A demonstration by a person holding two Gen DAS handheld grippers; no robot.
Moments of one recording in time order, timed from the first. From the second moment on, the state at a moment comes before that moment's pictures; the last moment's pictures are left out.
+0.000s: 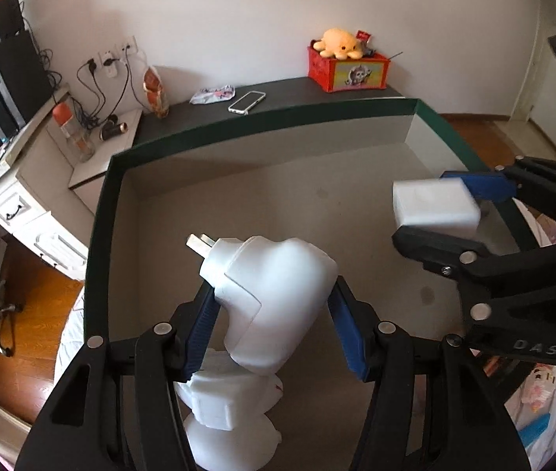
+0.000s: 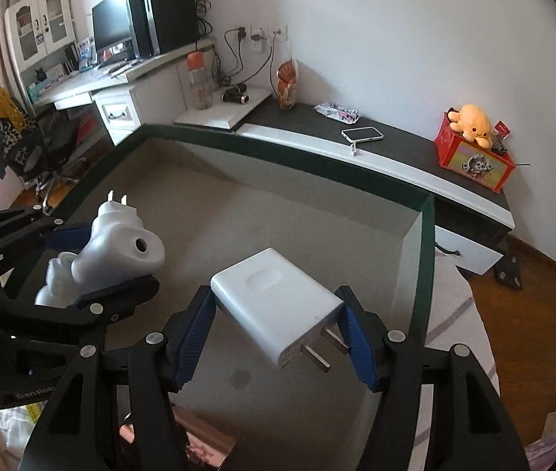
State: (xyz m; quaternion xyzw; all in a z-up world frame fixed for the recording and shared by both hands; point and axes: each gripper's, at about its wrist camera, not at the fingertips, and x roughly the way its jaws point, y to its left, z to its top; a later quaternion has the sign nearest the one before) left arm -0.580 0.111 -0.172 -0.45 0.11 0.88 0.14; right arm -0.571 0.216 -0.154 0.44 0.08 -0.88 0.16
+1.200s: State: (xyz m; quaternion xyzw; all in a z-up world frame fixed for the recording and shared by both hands) left arm -0.275 0.011 -0.070 -0.25 -0.03 0.96 0.07; right arm -0.271 0.216 -0.039 0.20 0.06 -0.98 0.06
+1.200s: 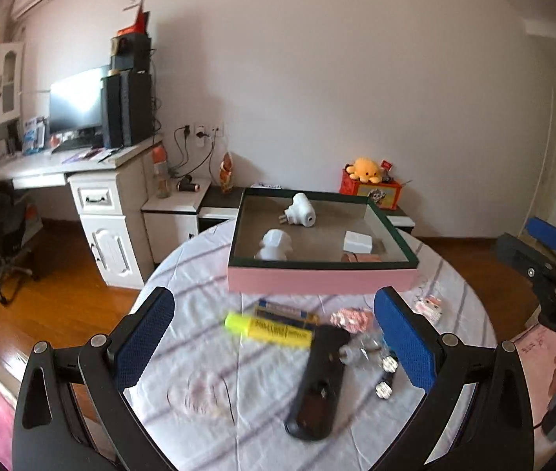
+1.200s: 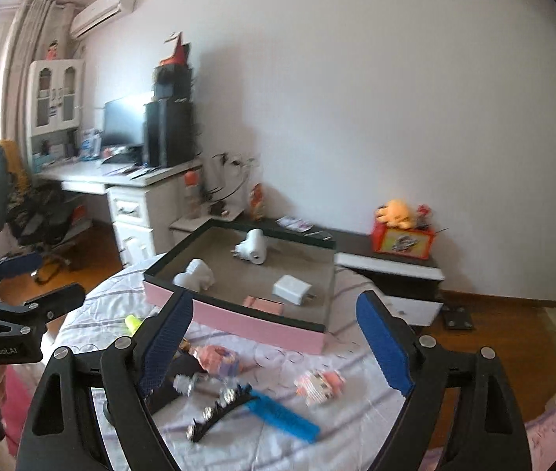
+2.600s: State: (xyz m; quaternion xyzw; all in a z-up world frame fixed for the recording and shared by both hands) left arm -0.232 0.036 -0.121 -0.31 0.04 0.95 0.08; right arm -0.216 0.245 -0.107 0.25 0.01 -0.97 0.00
